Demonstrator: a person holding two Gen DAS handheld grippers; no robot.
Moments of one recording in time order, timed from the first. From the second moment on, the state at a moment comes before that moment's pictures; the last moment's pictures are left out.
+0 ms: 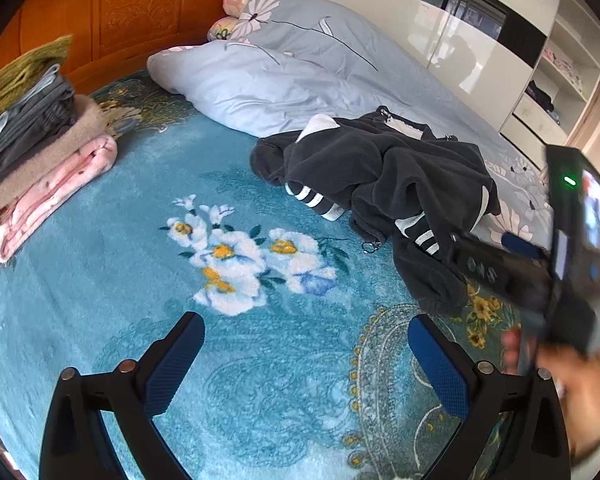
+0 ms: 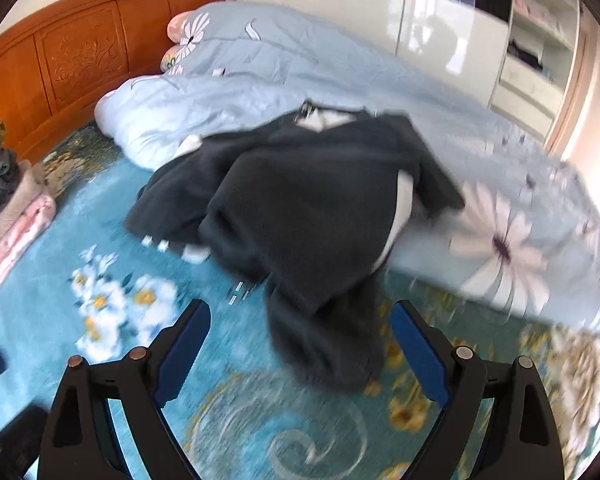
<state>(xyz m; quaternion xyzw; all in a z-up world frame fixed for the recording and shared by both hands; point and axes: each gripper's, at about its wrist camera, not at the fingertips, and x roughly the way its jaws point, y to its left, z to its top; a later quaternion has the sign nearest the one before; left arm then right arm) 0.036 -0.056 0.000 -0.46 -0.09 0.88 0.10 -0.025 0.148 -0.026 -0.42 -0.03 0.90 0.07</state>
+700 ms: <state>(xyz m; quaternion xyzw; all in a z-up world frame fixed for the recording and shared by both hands) 0.084 -0.127 0.020 -0.44 -0.11 0.89 0.07 -0.154 0.117 0.018 -0.38 -0.29 0.87 0.10</state>
